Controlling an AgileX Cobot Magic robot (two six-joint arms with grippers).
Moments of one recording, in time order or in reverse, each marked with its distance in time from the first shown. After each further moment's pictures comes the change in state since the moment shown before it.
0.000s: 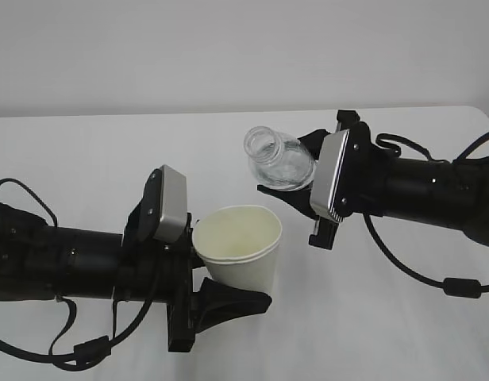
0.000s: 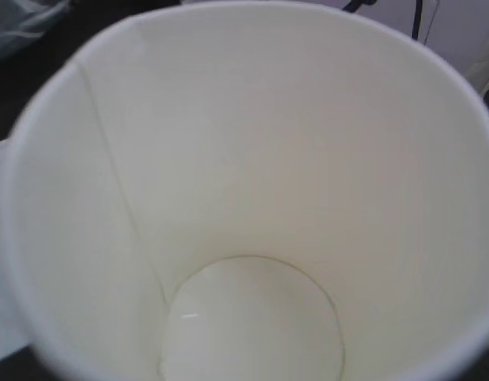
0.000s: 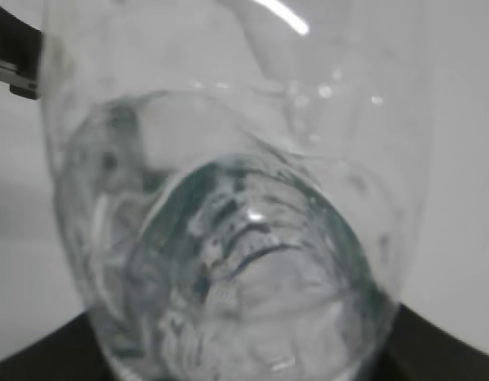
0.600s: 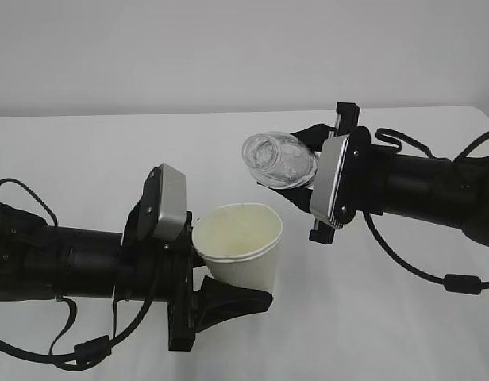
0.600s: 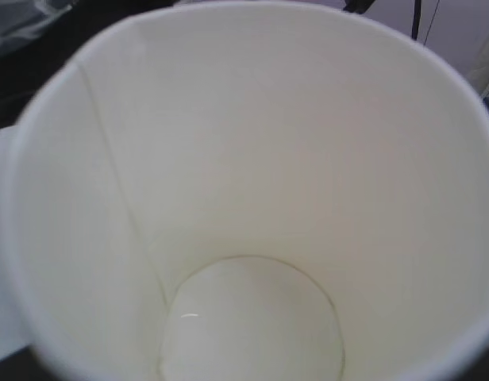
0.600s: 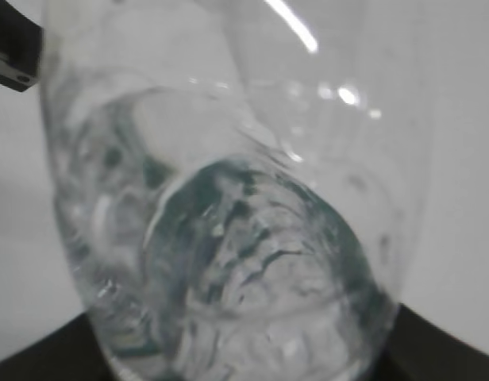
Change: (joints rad) left arm 0.000 0.000 0.000 -0.004 -0.015 0.000; right arm 0.000 0.000 0.000 0.027 -0.037 -0.135
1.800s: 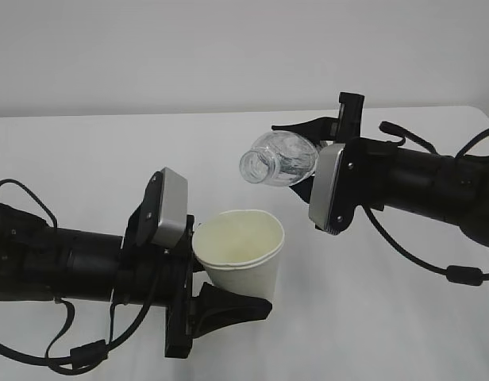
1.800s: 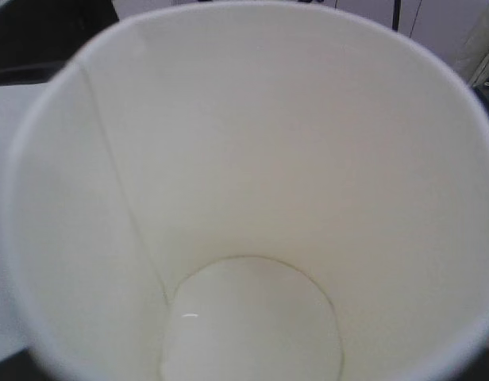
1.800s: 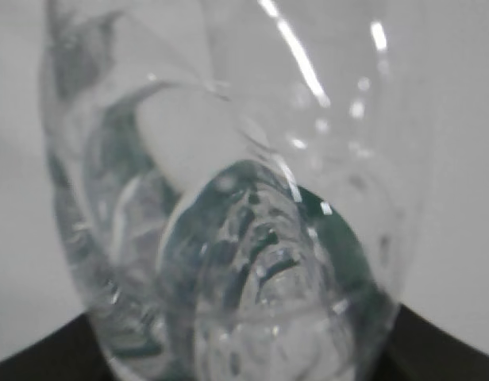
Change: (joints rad) left arm 0.000 0.000 0.000 0.035 0.000 0.000; right arm 0.000 0.000 0.000 0.098 0.000 -0.270
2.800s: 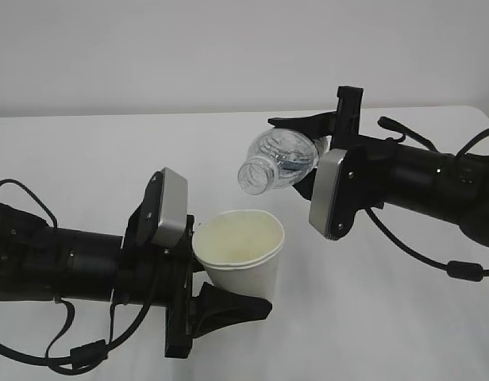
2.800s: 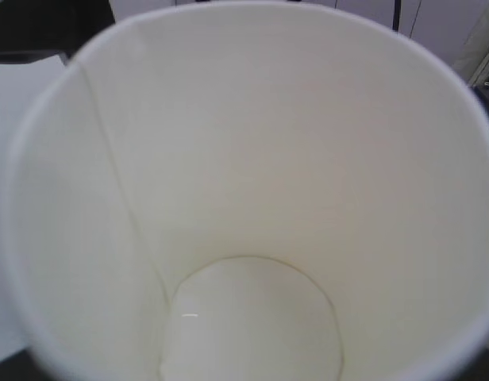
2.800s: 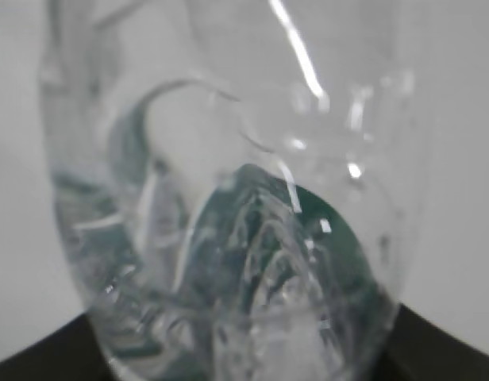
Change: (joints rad) left arm 0.000 0.000 0.000 0.000 0.000 0.000; right arm 0.000 0.002 0.000 0.004 -0.058 -0.134
